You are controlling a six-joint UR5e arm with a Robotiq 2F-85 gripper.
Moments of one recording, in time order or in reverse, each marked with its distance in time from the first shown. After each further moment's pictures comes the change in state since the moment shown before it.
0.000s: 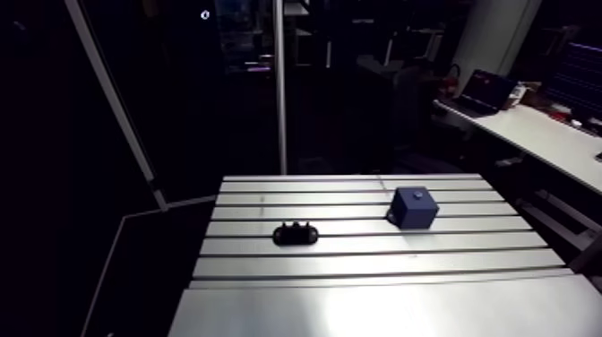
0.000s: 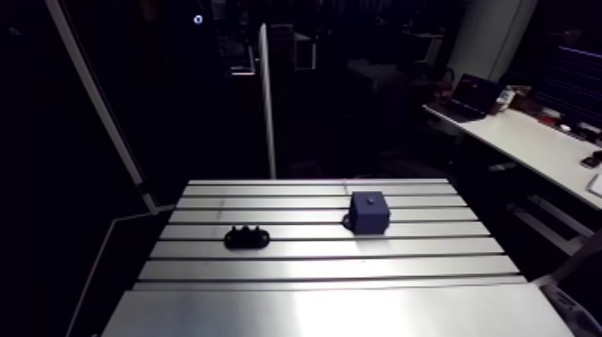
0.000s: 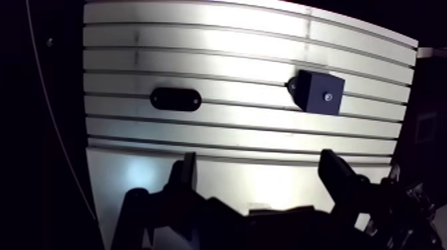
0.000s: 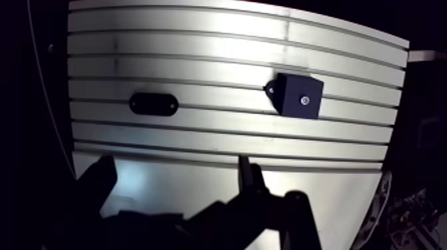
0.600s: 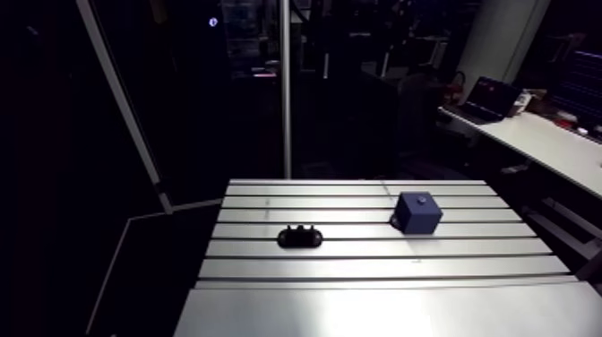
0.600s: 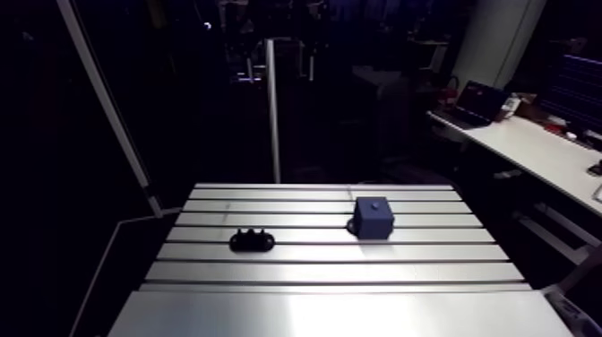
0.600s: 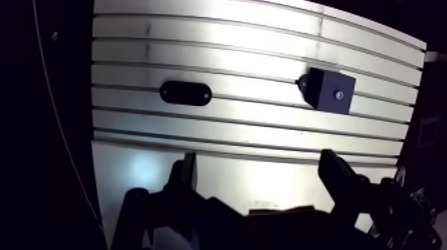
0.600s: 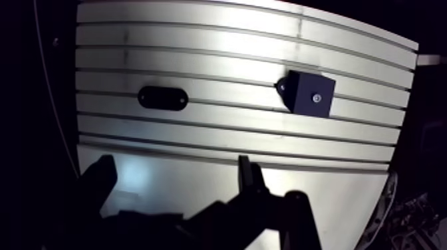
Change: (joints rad) arm 0.019 -0.022 0.034 -0.012 0.014 -0.002
